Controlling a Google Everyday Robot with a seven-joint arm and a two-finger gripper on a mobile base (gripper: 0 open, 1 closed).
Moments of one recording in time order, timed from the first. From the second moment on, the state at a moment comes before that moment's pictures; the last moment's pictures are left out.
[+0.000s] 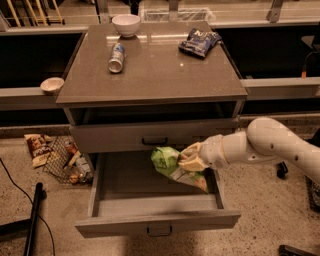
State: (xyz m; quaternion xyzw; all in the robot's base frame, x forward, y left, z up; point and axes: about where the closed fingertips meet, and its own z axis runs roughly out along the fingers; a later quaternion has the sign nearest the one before) arm 0.540 -0.075 0.668 -0.55 0.69 0.28 0.37
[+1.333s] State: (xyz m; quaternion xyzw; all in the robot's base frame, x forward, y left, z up) arm 0.590 -0.111 0.502 -0.52 0.72 0.33 0.32
